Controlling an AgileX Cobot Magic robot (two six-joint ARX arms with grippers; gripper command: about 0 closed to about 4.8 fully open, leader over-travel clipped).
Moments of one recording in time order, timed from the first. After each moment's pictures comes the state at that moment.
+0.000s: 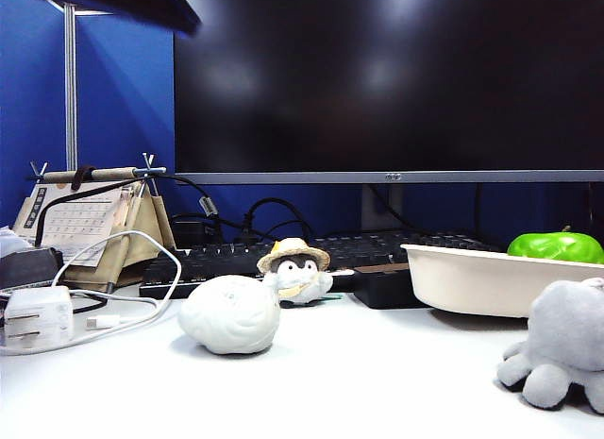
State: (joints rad) left arm -0.96 0.75 0.60 -0.21 -0.09 0.26; right arm -0.20 0.00 0.21 -0.60 -0.13 0.19
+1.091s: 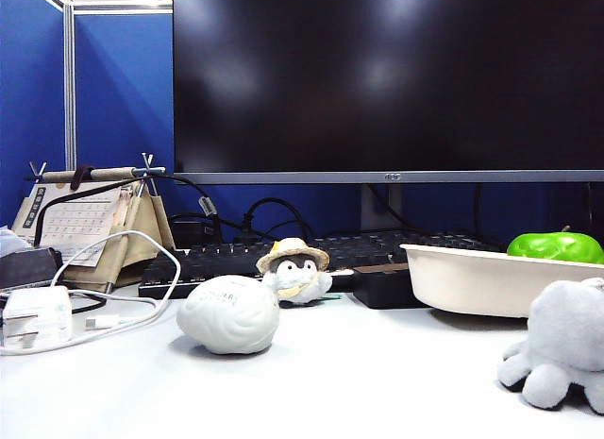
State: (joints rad) left arm 0.05 0.33 0.58 -0.26 0.19 -0.03; right arm -0.20 0.00 0.21 -0.60 -0.13 0.19
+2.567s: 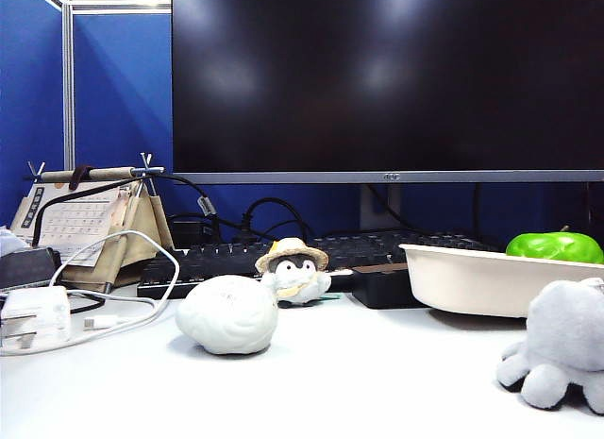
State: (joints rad) left arm 0.06 0.07 0.10 -0.10 0.10 -0.13; right arm -0.20 0.00 0.21 -0.60 -0.13 0.19
